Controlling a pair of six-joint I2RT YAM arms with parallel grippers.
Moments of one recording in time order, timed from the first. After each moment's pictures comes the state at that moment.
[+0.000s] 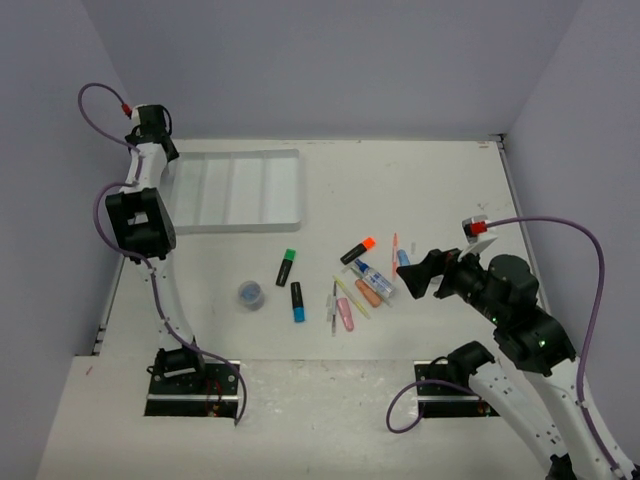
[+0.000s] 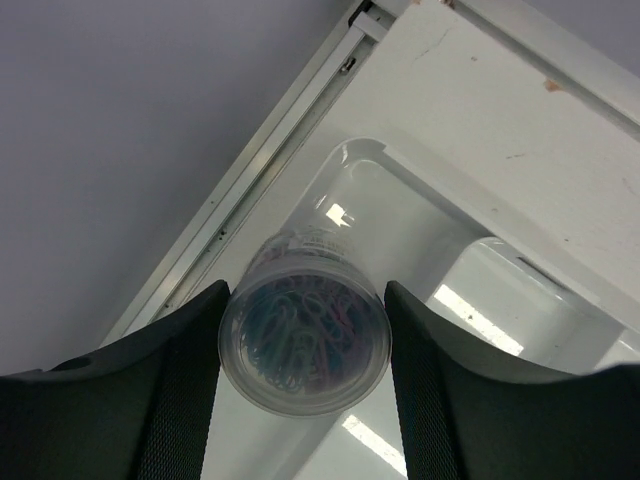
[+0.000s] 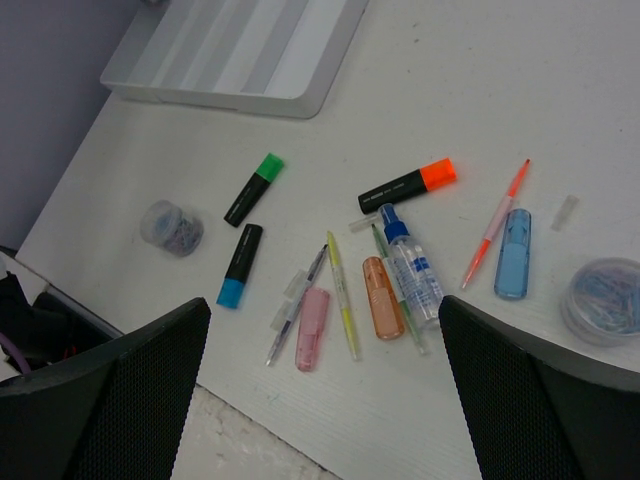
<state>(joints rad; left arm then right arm) 0.21 2.39 2.14 -0.50 -0.41 -0.25 0.46 0.46 0.81 -0.67 -0.13 0.39</state>
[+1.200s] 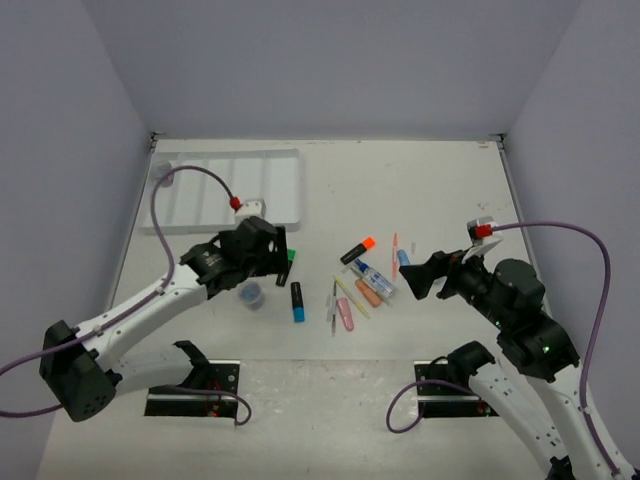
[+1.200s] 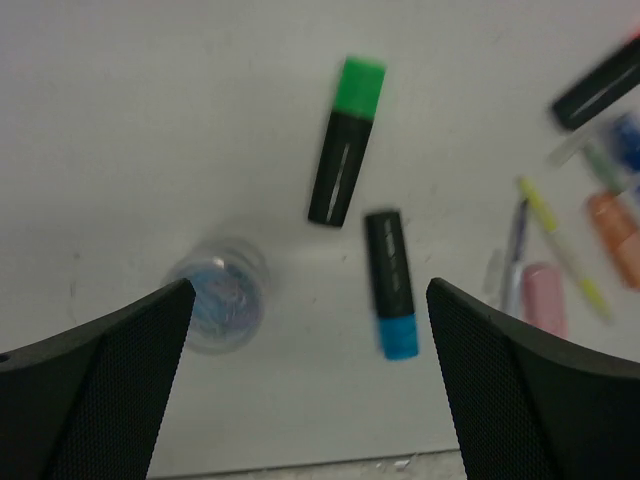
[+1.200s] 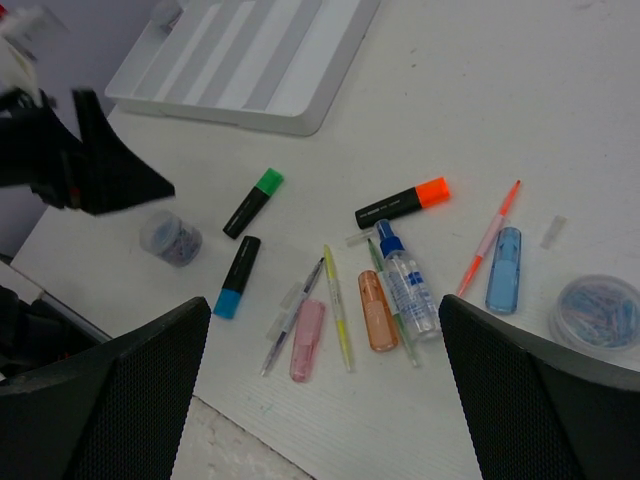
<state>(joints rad) -0.74 1.12 0.91 -0.69 -0.39 -0.69 0.46 0.43 0.81 -0.65 -0.11 0.37</state>
